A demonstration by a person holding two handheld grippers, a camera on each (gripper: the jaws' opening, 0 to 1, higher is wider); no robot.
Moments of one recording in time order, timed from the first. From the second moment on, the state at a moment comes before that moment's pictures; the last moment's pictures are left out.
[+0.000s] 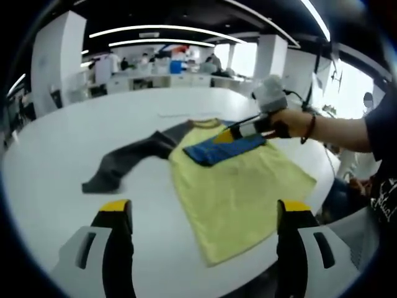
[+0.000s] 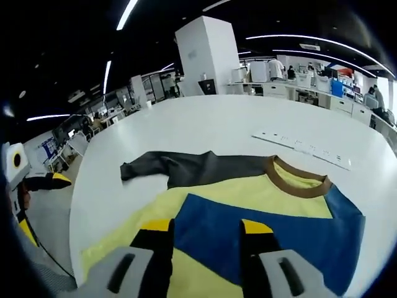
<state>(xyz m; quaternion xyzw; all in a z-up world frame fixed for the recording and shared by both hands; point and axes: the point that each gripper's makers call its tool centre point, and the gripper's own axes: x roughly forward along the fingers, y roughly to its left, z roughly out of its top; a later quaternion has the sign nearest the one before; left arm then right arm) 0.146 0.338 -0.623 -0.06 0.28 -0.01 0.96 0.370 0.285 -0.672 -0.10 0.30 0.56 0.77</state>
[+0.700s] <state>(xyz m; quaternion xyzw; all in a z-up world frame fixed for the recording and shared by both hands) 0.155 0.335 -0.616 -0.04 0.27 -0.02 0.96 0.432 0.183 -0.674 -0.13 0.32 0.45 0.82</state>
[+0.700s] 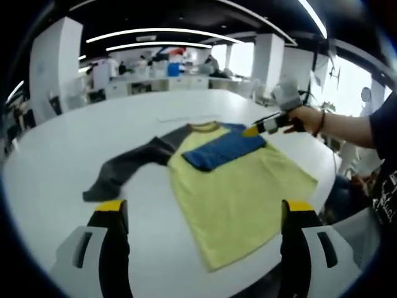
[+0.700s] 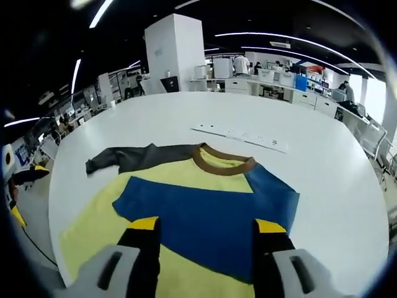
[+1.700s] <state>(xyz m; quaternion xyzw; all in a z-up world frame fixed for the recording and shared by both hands) 0.155 0.335 -0.616 -0.04 0.28 -0.01 0.96 0.450 0.103 -0.723 -0.08 0.40 0.33 0.85</state>
